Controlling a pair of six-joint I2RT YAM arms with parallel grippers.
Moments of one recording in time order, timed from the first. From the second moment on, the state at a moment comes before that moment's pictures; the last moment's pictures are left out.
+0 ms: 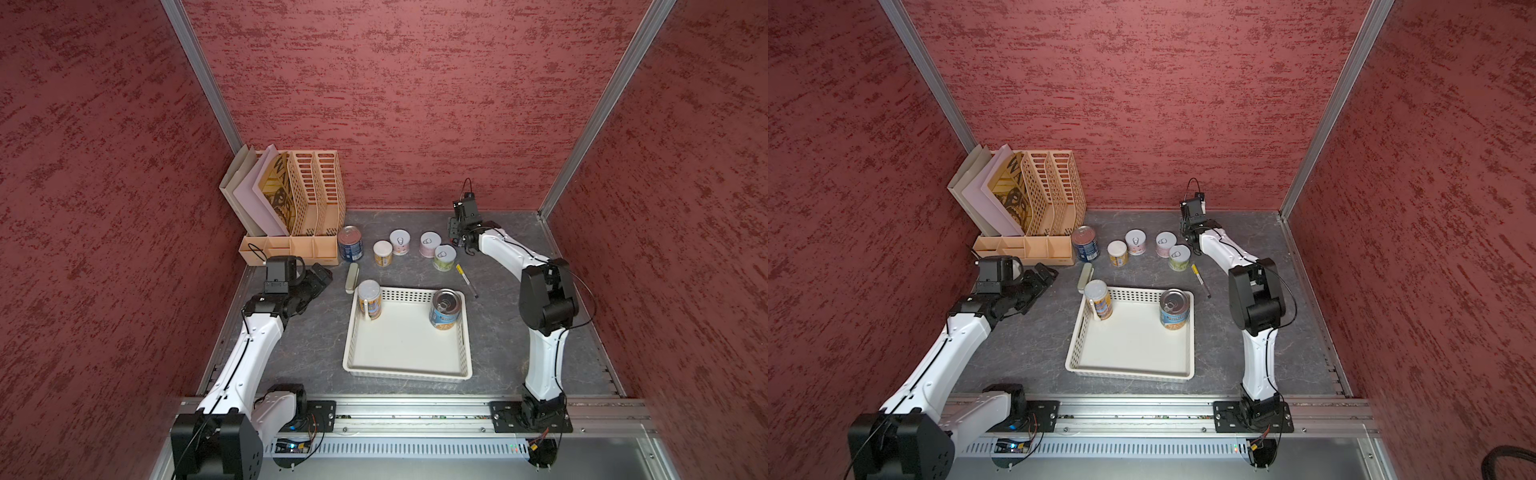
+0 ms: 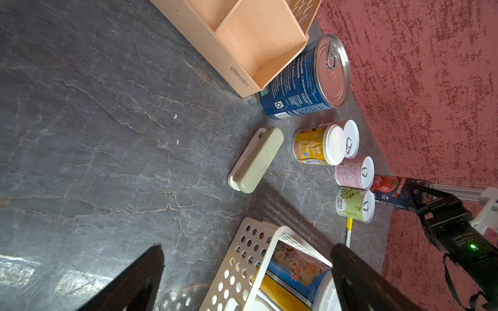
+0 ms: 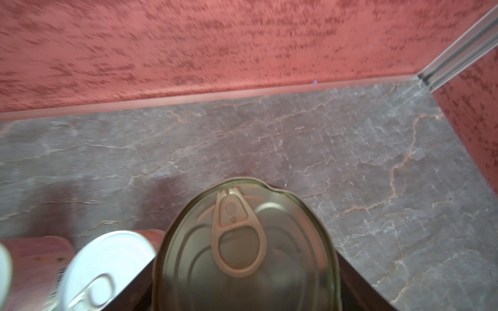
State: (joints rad) left arm 0.01 1.05 0.78 -0.56 0.23 -0.81; right arm 0.31 2.04 1.67 -0.35 0.37 0.28
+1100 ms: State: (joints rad) left arm 0.01 0.85 0.77 -0.52 0.23 -0.80; right arm 0.76 1.49 1.52 -0.55 0.45 0.25
